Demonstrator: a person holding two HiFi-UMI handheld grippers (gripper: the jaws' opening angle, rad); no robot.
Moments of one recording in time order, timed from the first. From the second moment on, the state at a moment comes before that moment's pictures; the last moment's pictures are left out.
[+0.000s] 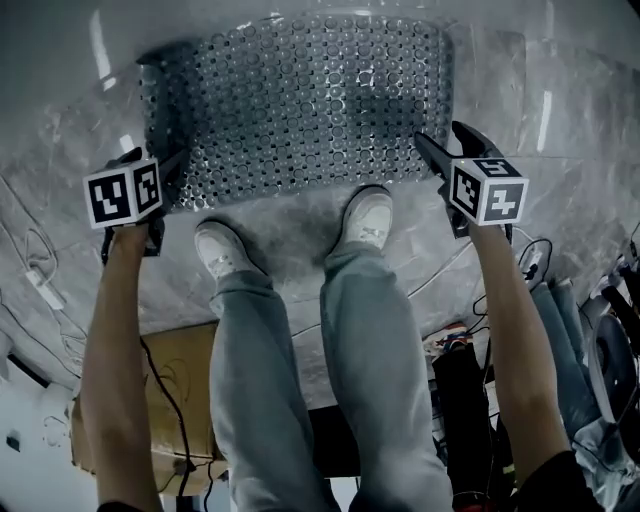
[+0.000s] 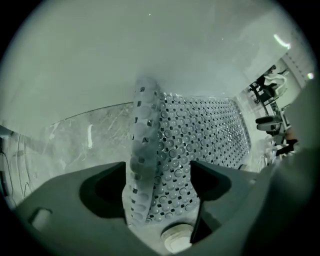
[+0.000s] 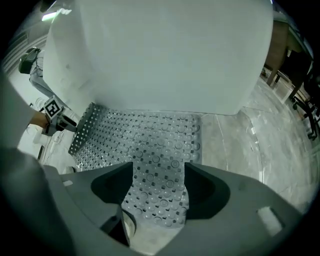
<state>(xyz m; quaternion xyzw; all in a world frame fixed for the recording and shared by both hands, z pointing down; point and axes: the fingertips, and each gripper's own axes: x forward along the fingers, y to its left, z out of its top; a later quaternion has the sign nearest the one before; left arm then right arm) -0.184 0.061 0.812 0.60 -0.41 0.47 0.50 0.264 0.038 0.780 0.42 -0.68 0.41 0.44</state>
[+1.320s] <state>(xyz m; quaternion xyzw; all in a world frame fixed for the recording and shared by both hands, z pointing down) -0.184 0.062 0.885 0.60 -0.40 0.46 0.52 0.286 -0.003 0.883 0.34 -0.68 0.47 0.44</state>
